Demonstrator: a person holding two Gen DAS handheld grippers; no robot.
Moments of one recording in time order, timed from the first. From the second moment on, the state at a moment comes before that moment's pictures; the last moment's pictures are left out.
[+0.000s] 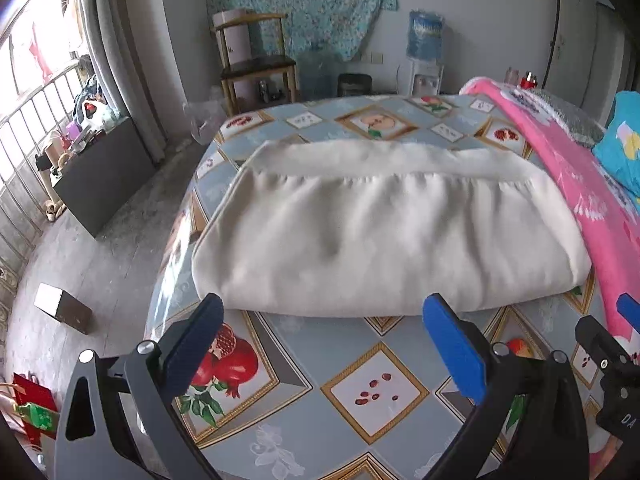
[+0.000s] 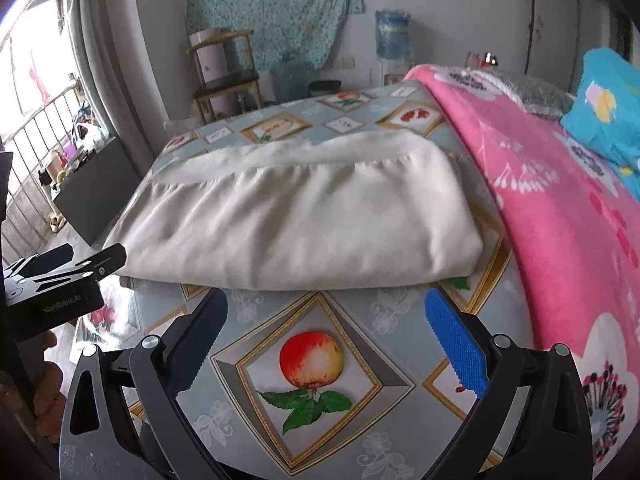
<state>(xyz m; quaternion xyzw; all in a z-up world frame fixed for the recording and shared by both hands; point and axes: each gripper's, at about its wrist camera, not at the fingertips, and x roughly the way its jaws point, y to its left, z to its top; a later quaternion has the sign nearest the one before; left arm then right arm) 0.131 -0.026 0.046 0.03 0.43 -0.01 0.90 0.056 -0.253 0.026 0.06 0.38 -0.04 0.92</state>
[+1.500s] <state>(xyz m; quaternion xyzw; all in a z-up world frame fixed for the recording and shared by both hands) 0.136 -0.039 0.027 0.04 0.48 -0.02 0.88 0.064 -0.263 0.014 0.07 0.41 -0.06 0.91</state>
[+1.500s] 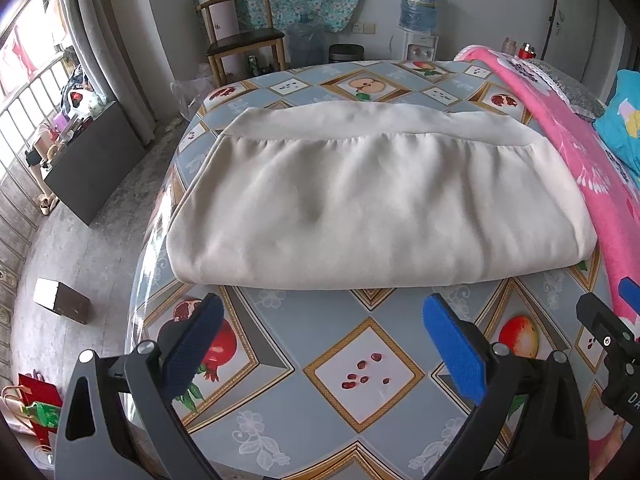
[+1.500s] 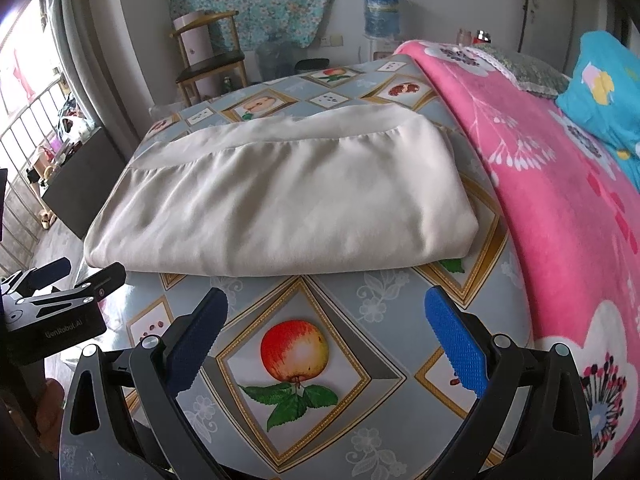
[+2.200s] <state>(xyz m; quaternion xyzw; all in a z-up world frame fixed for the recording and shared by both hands) 0.138 -0.037 0.026 0.03 0.48 -0.01 0.88 0.072 -0.255 0.019 0.06 0.41 -0.05 0.91</state>
